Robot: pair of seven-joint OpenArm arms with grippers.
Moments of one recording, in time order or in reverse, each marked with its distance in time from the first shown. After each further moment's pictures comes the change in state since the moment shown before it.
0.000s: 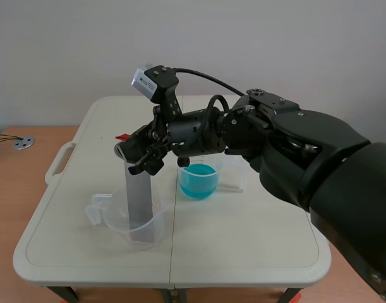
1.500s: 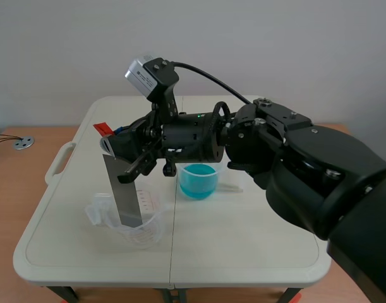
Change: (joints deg) left arm 0.0 0.0 0.0 0.0 0.0 0.0 0.0; right arm -6.6 3.1 0.0 11.0 1.0 1.8 5.5
